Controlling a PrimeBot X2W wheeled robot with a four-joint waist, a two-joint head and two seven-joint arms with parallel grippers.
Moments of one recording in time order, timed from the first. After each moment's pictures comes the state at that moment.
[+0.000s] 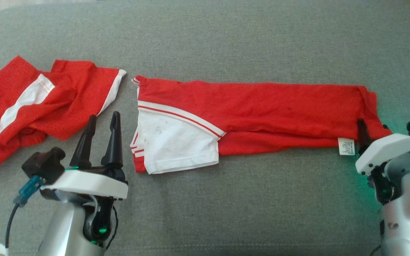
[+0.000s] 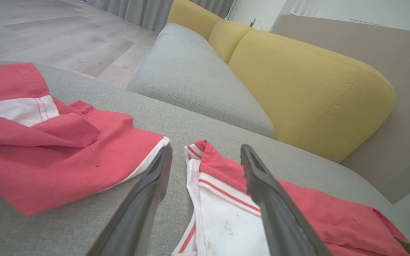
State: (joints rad) left arm -0.18 0.06 -0.14 0.25 -0.48 -0.12 -0.25; right arm -0.40 -0.08 -0.27 0.61 0.17 0.13 0.22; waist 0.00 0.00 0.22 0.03
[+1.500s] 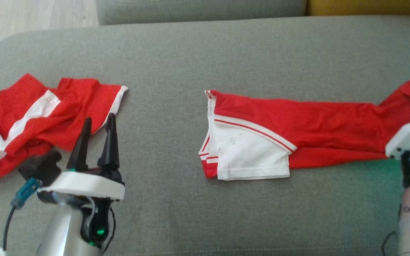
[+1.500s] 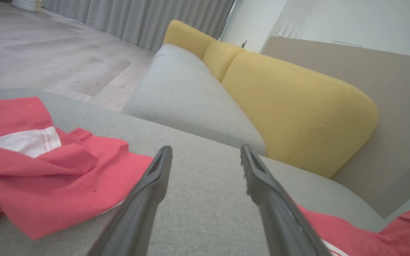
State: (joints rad) left arm -0.17 0.06 -0.11 0.27 -0.48 -0.12 -0.25; right arm -0.50 -0.06 -0.51 0.60 -0.16 0.13 0.14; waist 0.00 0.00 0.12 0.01
